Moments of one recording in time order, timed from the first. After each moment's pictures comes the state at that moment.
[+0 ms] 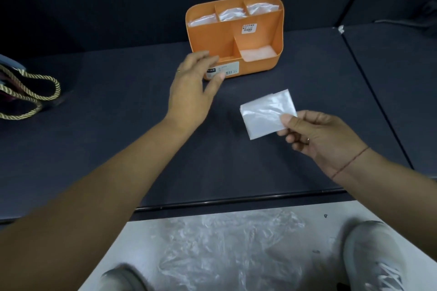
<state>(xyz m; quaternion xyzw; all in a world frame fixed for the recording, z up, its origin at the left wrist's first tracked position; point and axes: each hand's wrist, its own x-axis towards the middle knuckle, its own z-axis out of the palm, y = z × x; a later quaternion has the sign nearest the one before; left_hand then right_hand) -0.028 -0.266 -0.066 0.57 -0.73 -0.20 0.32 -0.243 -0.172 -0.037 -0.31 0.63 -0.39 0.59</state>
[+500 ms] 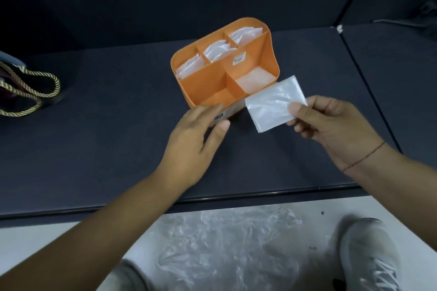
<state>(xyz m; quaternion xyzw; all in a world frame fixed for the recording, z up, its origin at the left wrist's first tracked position) -0.016 -0.177 -0.069 0.52 -0.77 -0.24 0.29 -0.254 -0.173 -0.023 -0.41 0.62 -0.41 0.53</state>
